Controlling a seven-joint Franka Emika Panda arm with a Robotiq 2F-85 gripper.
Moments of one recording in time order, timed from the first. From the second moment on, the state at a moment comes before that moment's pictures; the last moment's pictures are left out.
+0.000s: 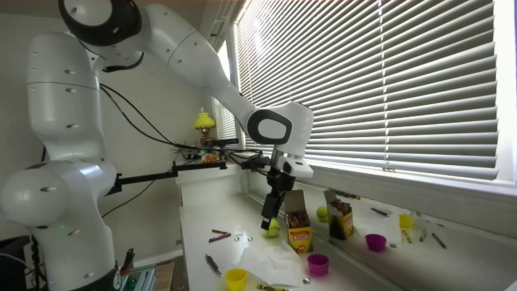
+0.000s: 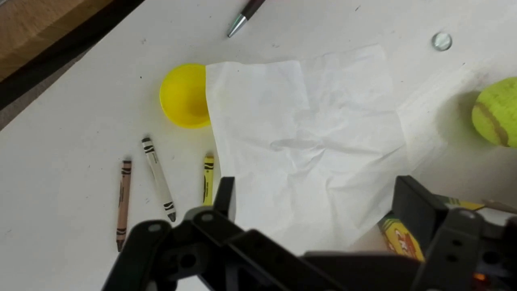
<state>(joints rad) 0.01 0.06 0.02 -2.30 0.19 2.08 0.54</state>
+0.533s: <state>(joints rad) -0.02 0.12 -0.03 -2.30 0.25 2.08 0.46</state>
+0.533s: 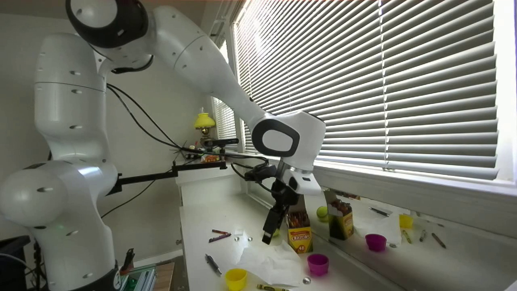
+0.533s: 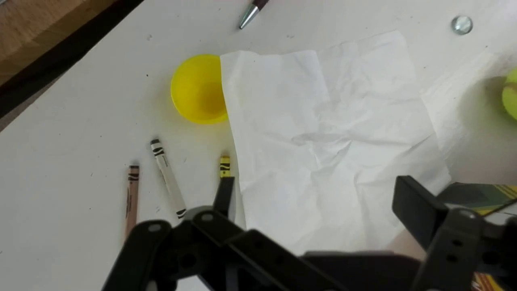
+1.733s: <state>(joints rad) -0.09 0.19 -0.07 -2.30 0.36 2.13 0.29</state>
